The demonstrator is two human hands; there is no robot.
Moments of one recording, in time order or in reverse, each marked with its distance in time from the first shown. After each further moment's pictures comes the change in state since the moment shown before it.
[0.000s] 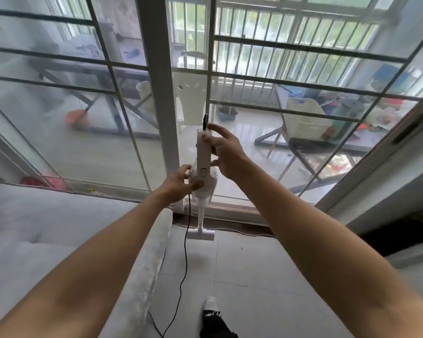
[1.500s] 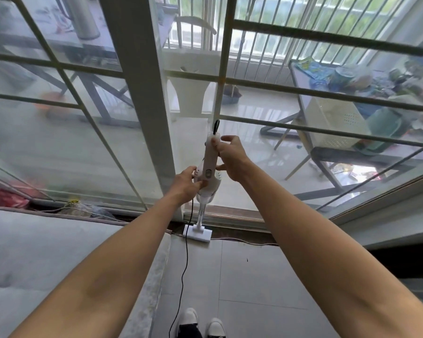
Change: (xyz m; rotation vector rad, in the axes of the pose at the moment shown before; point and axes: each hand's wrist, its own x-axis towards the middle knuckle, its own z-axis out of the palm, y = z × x) left_hand 0.282 -0.035 -0.040 0.112 0.052 -0.148; right_hand 0.296 0.012 -0.007 -0.168 0.186 0.235
